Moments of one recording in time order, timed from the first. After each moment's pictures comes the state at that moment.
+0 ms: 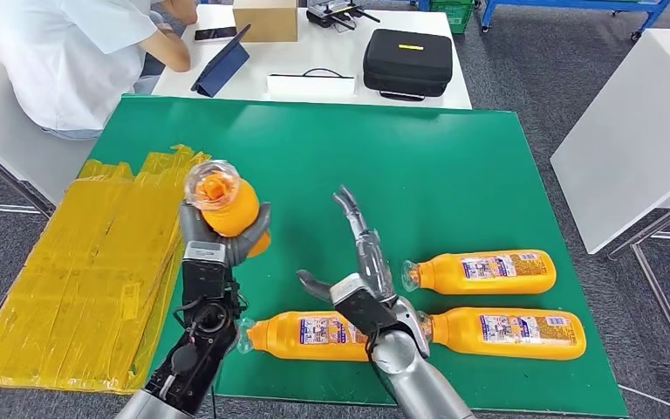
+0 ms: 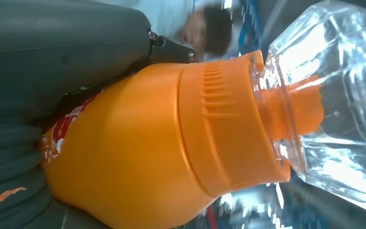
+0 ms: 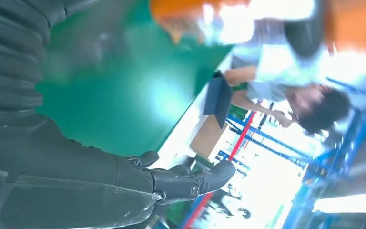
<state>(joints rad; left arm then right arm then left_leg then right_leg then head) -0.31 -0.18 -0.31 -1.23 -0.20 0.60 -0.66 -0.27 0.21 0.53 -1.17 0.32 -0.39 -0.59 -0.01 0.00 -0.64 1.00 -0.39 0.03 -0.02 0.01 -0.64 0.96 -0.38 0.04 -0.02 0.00</state>
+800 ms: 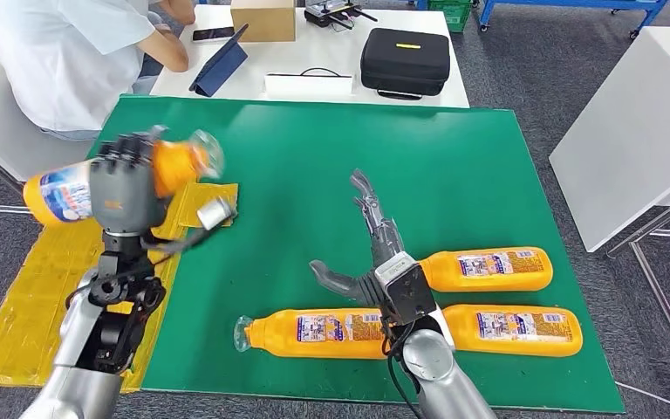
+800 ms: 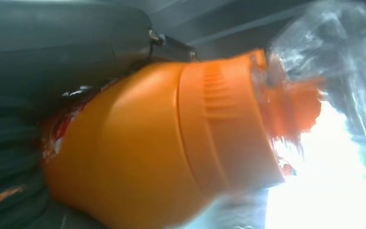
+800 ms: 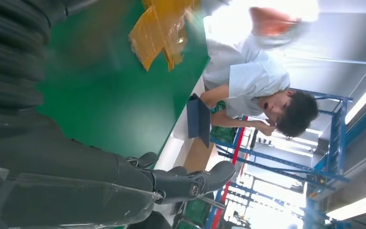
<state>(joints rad) -0.41 0.06 -0.20 -1.29 -1.59 0.66 0.28 -0.24 0.12 0.57 -1.45 0.12 -0.23 -0.40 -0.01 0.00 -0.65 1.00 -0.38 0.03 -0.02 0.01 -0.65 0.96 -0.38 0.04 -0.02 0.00</state>
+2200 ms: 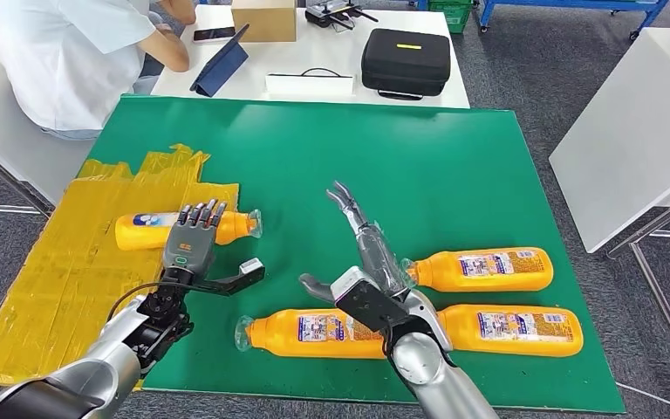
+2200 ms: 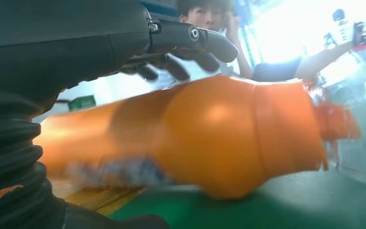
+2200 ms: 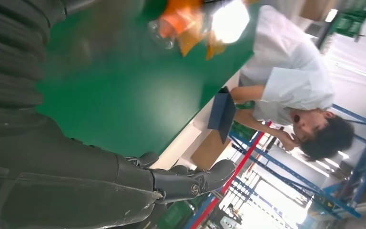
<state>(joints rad) -0.59 0.06 -0.36 -0.44 -1.53 0.56 0.22 -0.26 0.11 0.60 -1.40 0.44 -0.25 -0.33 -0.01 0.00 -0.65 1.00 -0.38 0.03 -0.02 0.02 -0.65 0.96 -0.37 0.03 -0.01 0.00</state>
